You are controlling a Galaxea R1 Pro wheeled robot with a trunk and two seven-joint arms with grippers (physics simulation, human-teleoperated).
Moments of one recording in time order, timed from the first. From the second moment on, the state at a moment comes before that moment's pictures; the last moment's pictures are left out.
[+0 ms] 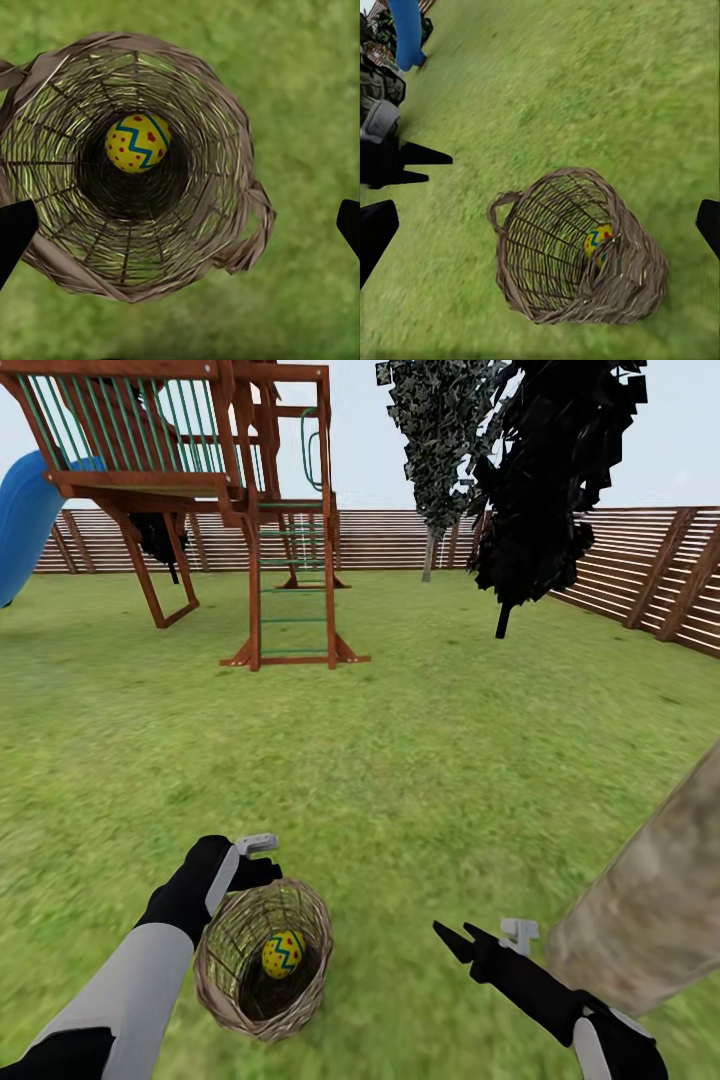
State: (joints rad) left arm -0.79 -0.03 0.09 -0.73 0.09 0.89 0.05; right arm -0.08 0.06 -0.27 -1.48 -0.24 0.55 0.77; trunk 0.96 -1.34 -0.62
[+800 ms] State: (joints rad) left arm -0.79 -0.03 0.10 -0.73 0.09 0.89 0.05; right arm -0.08 0.06 -0.24 -1.49 -0.24 0.56 0.82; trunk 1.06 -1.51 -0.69
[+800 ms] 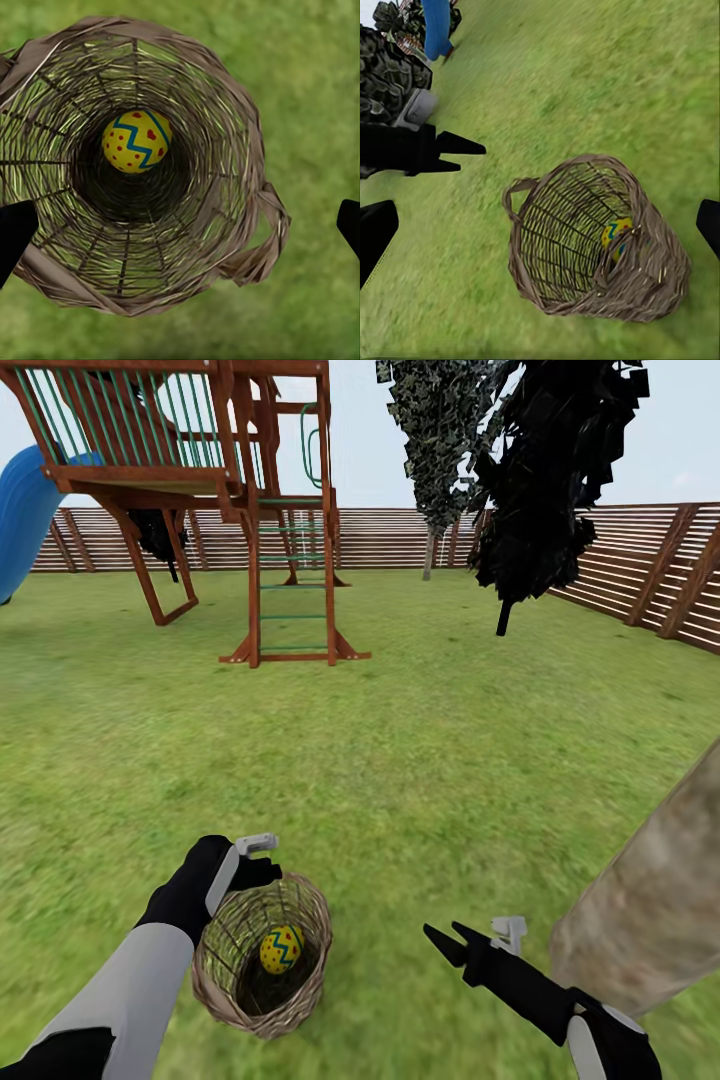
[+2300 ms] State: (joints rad) left arm -0.79 -0.03 0.09 -0.73 0.10 0.89 0.05; right arm -0.08 0.05 -0.24 -1.49 -0.24 0.61 0.90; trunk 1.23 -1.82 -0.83
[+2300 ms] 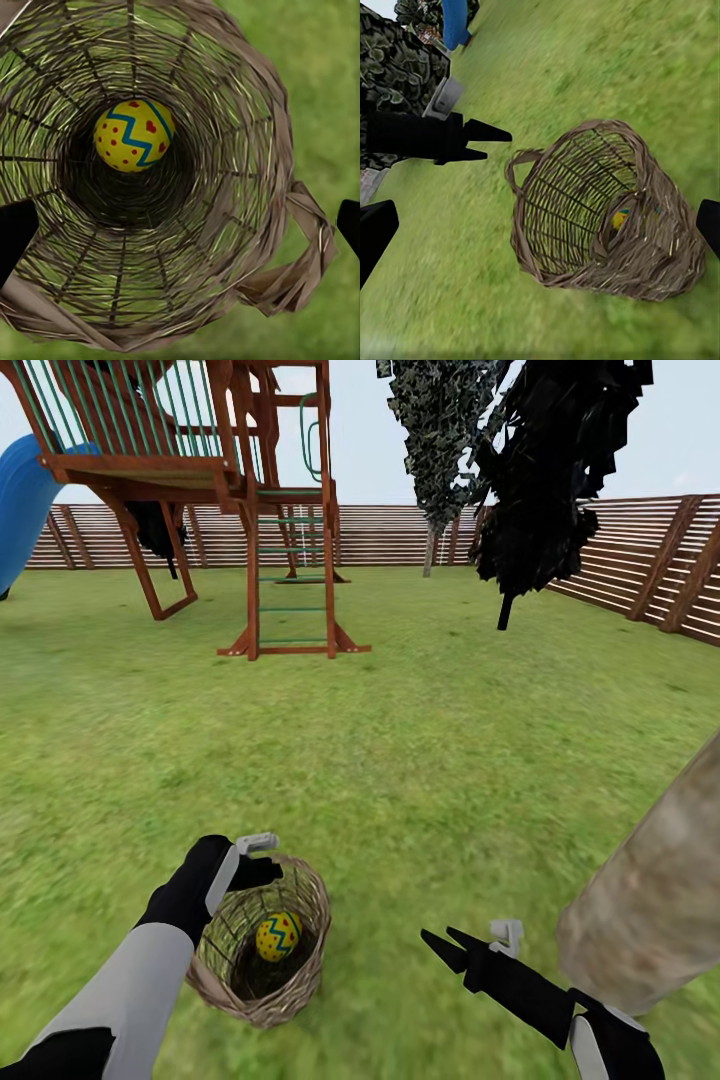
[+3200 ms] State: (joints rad) left arm -0.79 -0.02 0.10 -0.73 0.09 0.87 0.05; right arm -0.08 0.05 -0.25 -1.48 -0.24 0.62 0.89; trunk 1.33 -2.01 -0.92
